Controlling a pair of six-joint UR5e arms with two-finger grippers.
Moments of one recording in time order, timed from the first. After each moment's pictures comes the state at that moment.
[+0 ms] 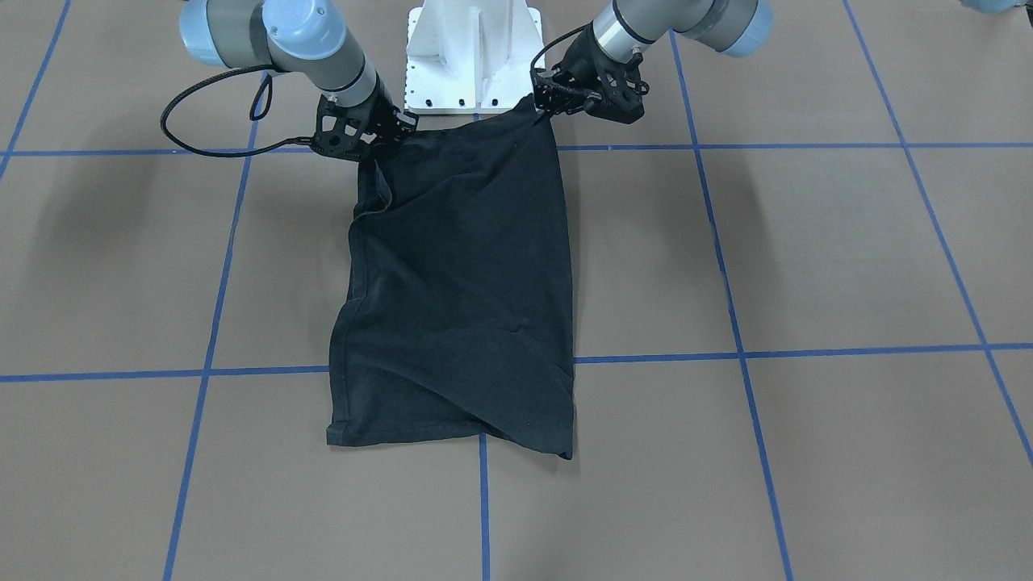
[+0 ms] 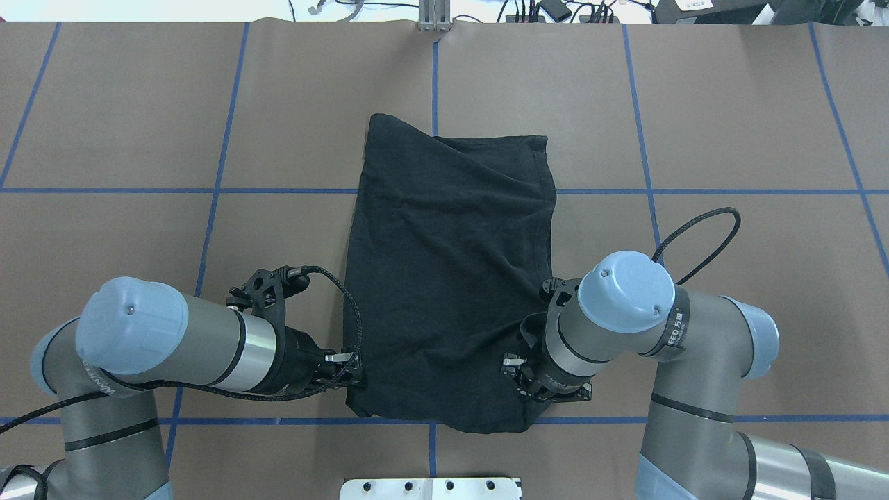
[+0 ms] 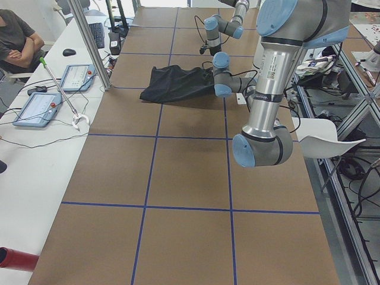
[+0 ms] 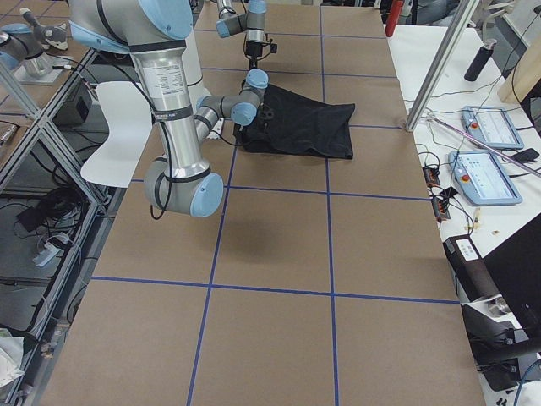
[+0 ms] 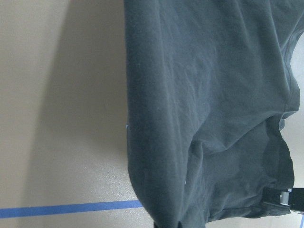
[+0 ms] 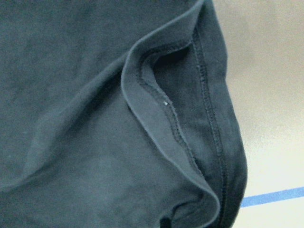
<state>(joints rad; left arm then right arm) -0.35 -1.86 -2.00 -2.14 -1.95 -1.66 0.37 -1.24 1.93 -1.41 2.11 1.63</state>
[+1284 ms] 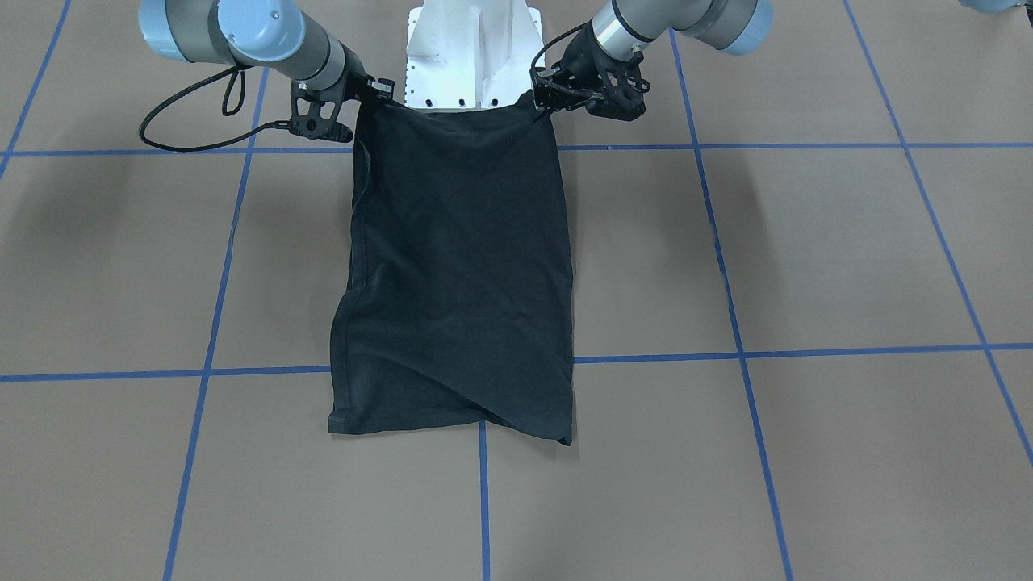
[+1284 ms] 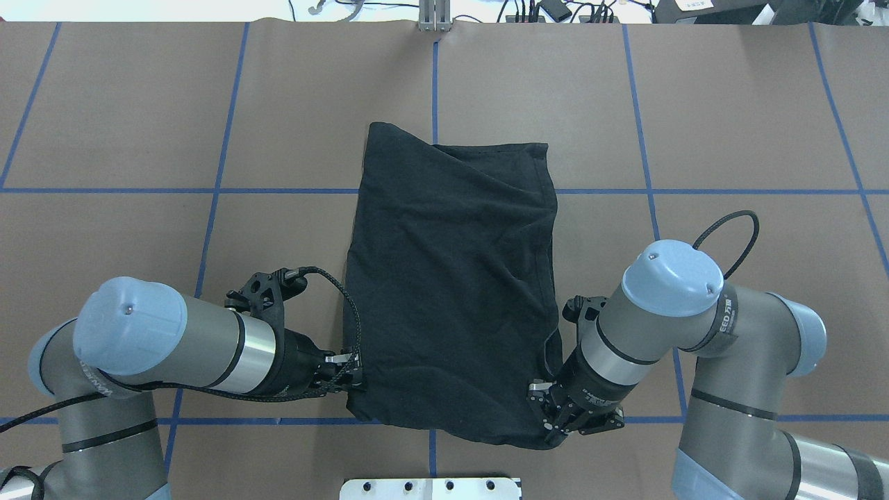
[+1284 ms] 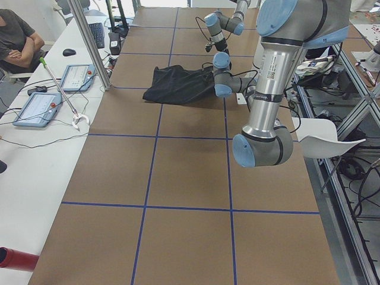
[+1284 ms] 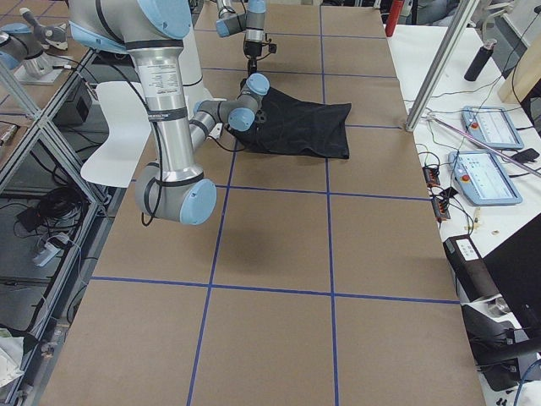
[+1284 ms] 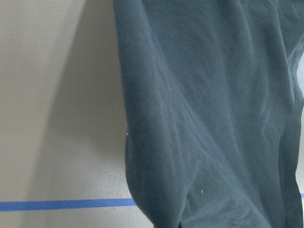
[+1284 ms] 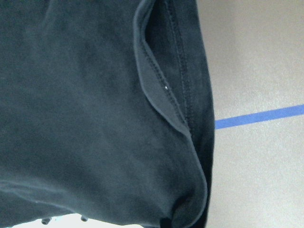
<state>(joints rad) -0.35 -1.86 -2.02 -2.13 -1.97 -1.71 0.42 -1.31 1.99 -1.38 2.36 1.61</state>
